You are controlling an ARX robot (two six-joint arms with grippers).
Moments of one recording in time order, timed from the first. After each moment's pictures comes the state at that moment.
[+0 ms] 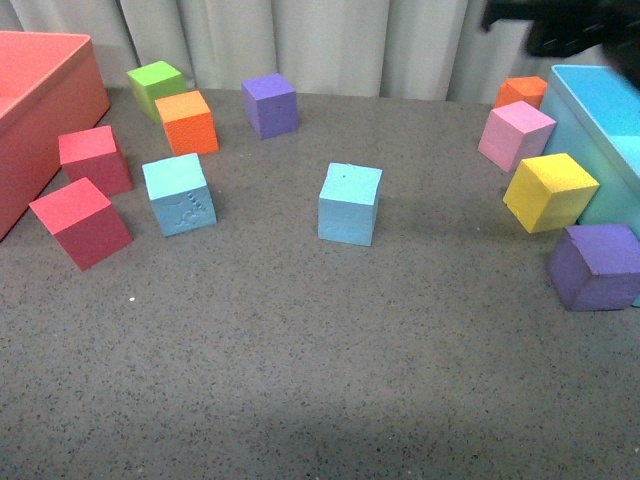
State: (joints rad) left arm 0.00 0.00 0.02 0.00 0.00 0.00; right arm 0.30 1.86 0.66 1.23 0.30 0.02
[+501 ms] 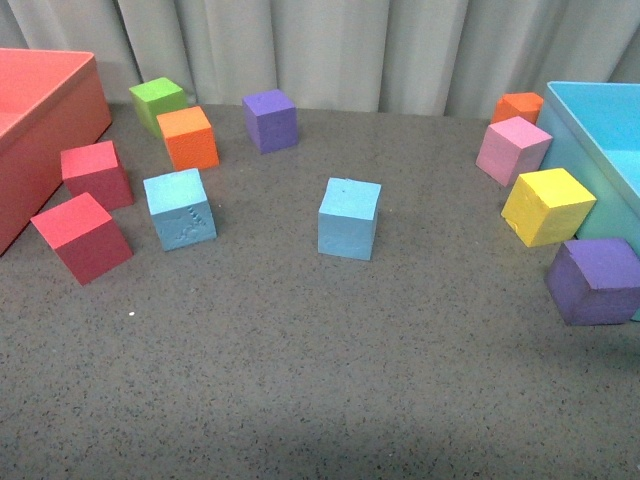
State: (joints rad) left arm 0.00 0.00 0.02 0.00 0.00 0.00; right arm 0.13 1.32 0.19 1.12 0.13 0.00
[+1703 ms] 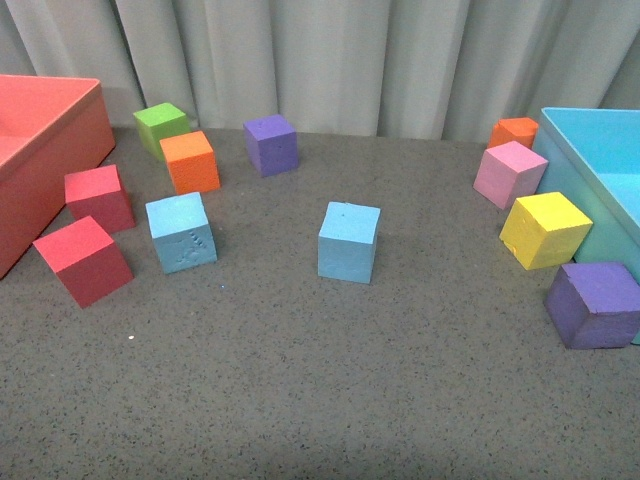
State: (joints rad) left arm 0.00 0.00 0.02 0.00 0.00 0.00; right arm 0.00 0.35 0.00 0.35 0.00 0.00
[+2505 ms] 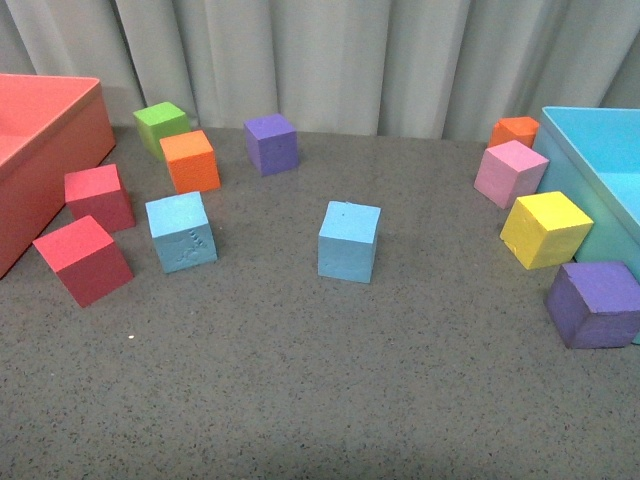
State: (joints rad) left arm 0.00 0.00 0.02 0.00 0.00 0.00; right arm 0.00 0.01 0.00 0.00 0.00 0.00
